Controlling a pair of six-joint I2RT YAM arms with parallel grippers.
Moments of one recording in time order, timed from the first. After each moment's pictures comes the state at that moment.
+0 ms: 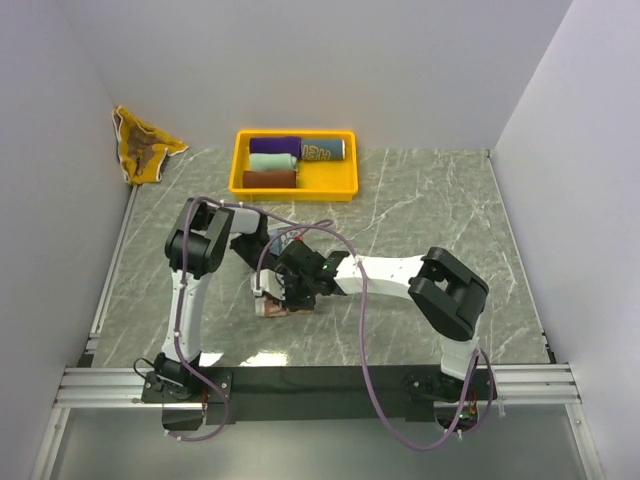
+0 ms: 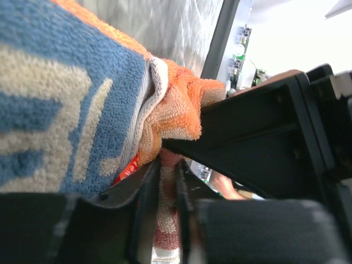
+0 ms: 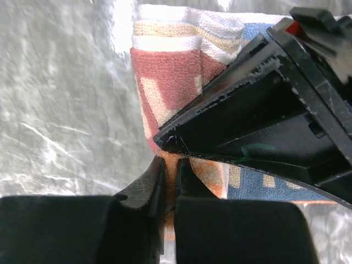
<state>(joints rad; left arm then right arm) -0.35 2.32 1.41 -1.35 1.06 0.77 1.02 1.86 1.17 -0.34 -0.32 -0.58</state>
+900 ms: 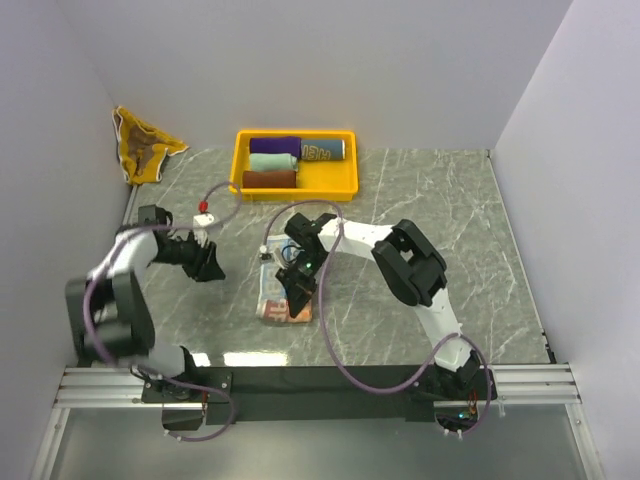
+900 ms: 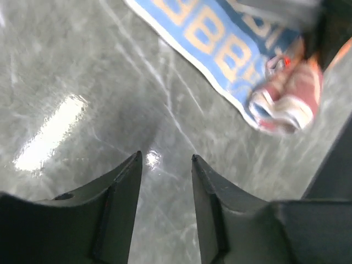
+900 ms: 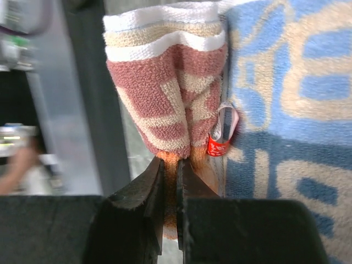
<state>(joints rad) 0.22 1.55 0.94 -0.82 0.85 0.89 0.82 2.20 1.57 -0.85 -0.90 -0.38</state>
